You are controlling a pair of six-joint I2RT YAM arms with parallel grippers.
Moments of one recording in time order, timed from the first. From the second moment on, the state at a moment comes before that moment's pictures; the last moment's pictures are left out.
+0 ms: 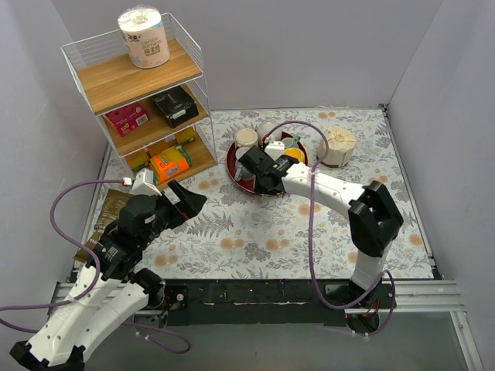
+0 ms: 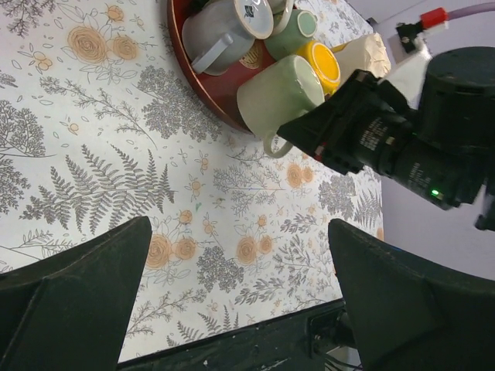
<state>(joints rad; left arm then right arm) -0.58 0.54 0.75 -0.60 -0.16 -0.91 0.87 1.83 1.45 -0.74 0.48 0.85</state>
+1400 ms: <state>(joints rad) -0.58 0.71 0.71 0.10 0.35 -1.15 0.87 1.21 0.99 0.07 -0.07 1.08</state>
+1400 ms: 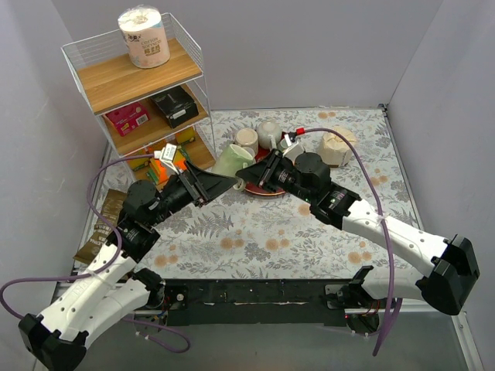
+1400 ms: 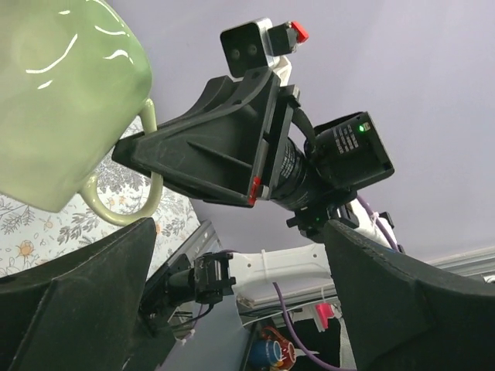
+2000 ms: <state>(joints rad) -0.58 0.75 0.72 0.06 0.34 -1.23 0.85 1.21 0.97 0.22 -0.03 1.18</state>
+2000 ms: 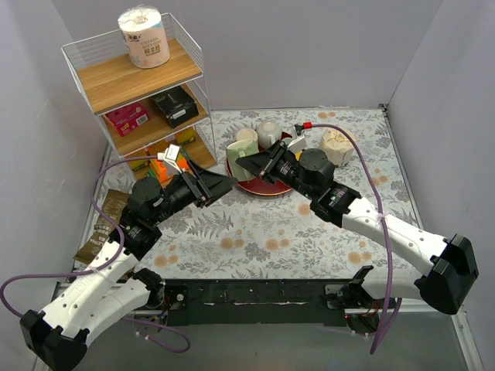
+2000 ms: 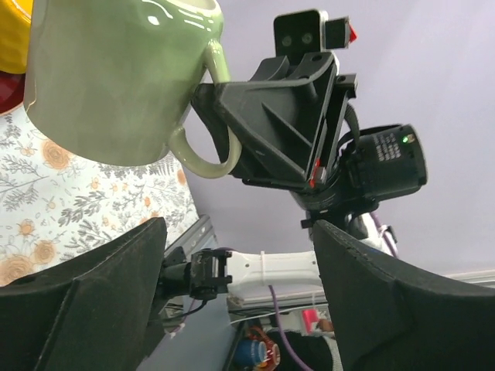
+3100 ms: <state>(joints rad) -0.61 0.99 0.77 0.16 0.46 -0.77 0.84 1.31 1.08 -0.03 -0.12 1.29</state>
